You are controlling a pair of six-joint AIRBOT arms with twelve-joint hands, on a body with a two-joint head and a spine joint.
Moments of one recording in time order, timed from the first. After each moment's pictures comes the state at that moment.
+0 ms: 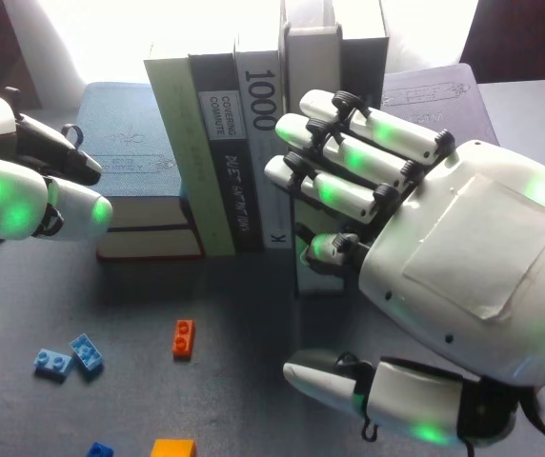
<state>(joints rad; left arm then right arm) -0.11 -0.55 0.73 0.46 0.58 0.37 -0.30 -0.87 0.39 0.61 0.73 -2.13</state>
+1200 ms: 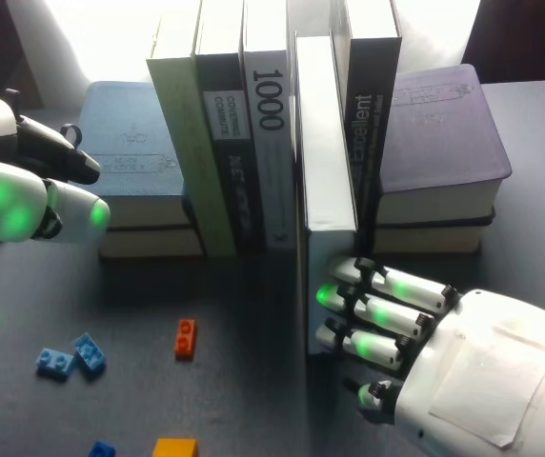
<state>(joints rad) -0.10 -0.55 0.73 0.46 0.58 0.37 -0.50 -0.88 0.40 0.65 0.65 -2.08</state>
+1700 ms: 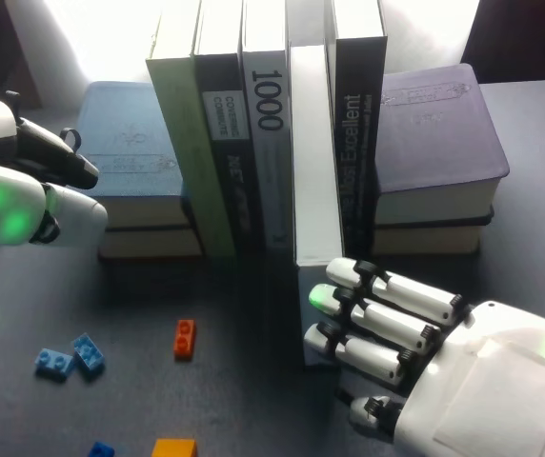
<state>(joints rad) -0.10 -0.55 0.73 0.46 0.58 0.37 -0.50 -0.84 0.28 0.67 0.74 -2.13</state>
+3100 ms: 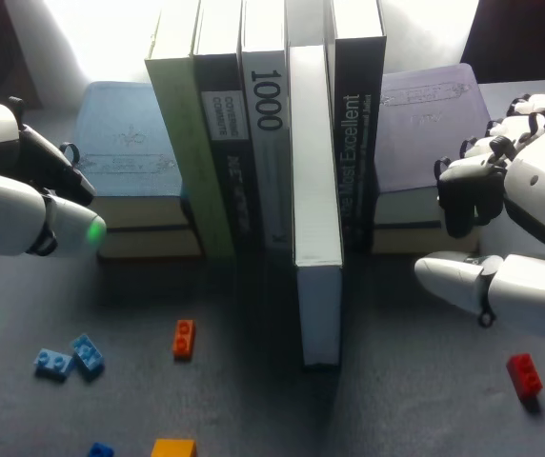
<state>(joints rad) -0.10 -0.55 0.72 0.46 0.58 0.37 -0.24 -0.68 0.44 0.93 0.63 -1.99</state>
